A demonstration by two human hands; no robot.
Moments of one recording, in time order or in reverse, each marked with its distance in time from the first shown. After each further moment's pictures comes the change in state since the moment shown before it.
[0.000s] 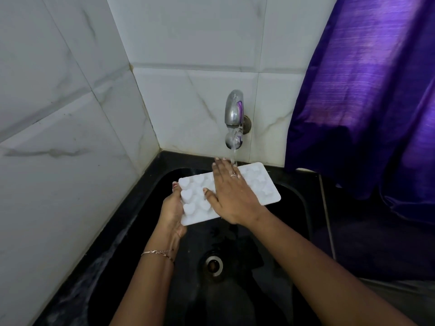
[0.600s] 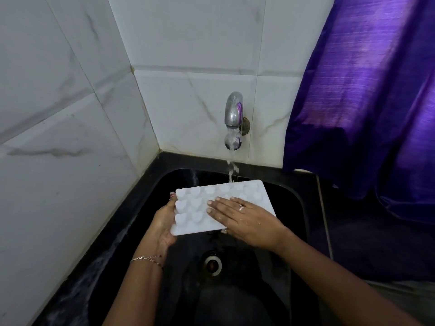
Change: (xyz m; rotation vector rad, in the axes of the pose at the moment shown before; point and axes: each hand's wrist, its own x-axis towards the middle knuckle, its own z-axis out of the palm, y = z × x) left_hand -0.005 -0.007 -0.025 -0.090 -0.035 -0.180; right_hand -0.061 0.041 0.025 -0.192 0.104 -0.556
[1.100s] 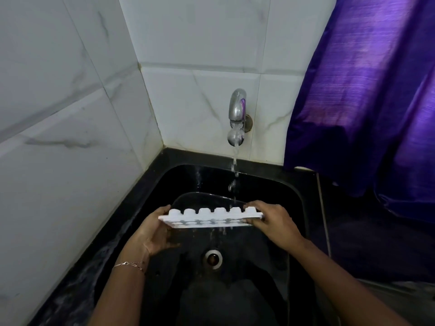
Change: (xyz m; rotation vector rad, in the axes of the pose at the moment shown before) left_hand -0.020 0.001 -0.054 0.214 -0.050 -0.230; right_hand -0.042 0.000 0.005 0.674 0.157 0.711
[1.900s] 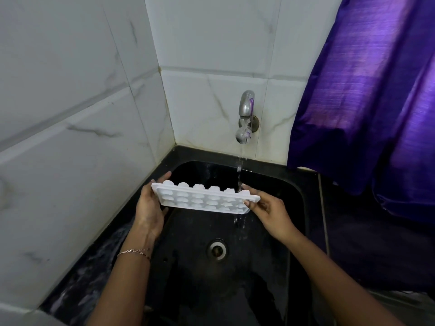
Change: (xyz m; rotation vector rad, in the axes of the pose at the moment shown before) left_hand -0.047 0.007 0.000 -0.156 0.104 0.584; right_hand -0.016 -0.046 0.001 0.546 0.077 0.043
